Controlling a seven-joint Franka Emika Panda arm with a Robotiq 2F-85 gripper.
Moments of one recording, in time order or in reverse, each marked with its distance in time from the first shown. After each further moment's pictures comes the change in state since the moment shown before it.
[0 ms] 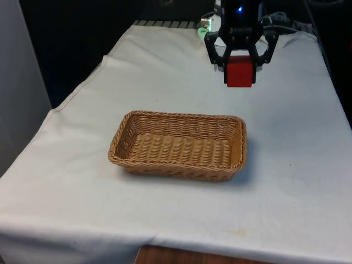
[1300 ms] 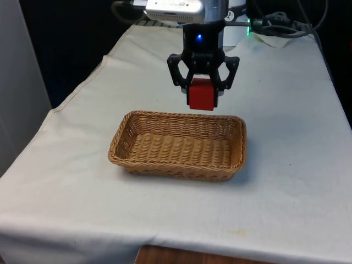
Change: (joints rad) arm -0.033 0.158 -0.081 0.143 0.016 0.025 -0.072
